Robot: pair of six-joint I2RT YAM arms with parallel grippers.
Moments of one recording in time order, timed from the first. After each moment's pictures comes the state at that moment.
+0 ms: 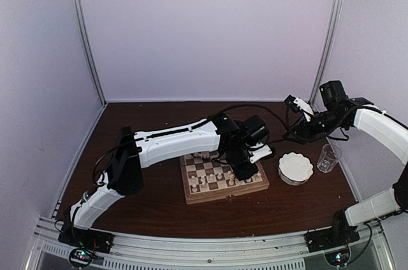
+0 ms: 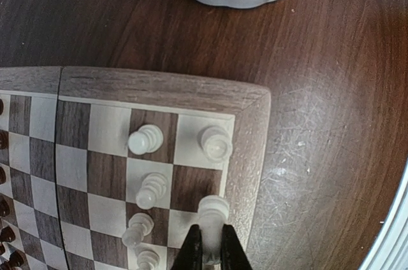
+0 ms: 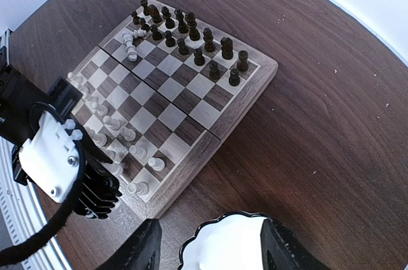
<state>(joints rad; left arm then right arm) -1.15 2.51 2.41 -1.05 0.07 0.09 0.16 1.28 1.07 -0.72 -0.56 -0.49</state>
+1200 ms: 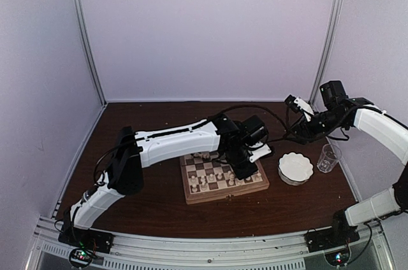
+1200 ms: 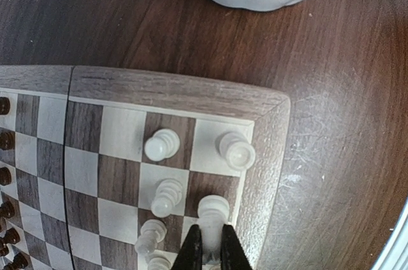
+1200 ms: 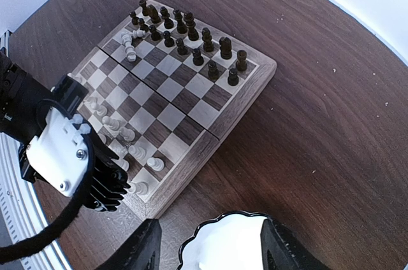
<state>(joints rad) -1.15 2.51 2.39 -1.02 0.04 0.09 0.16 1.28 1.07 -0.72 -0.56 -0.49</state>
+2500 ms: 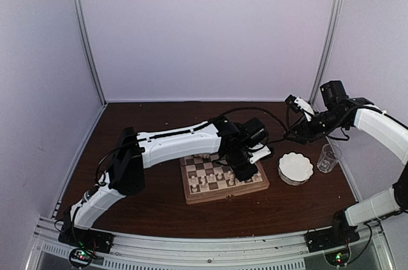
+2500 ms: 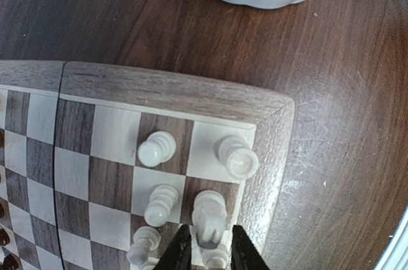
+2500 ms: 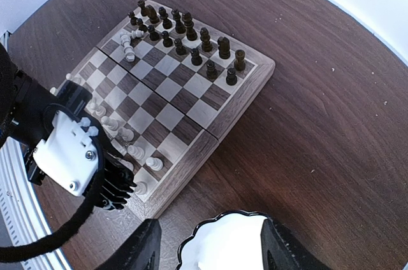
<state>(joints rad) -1.15 2.53 2.38 -1.00 0.05 0.07 0.15 1.28 1.07 -0.72 -0.56 -0.49</state>
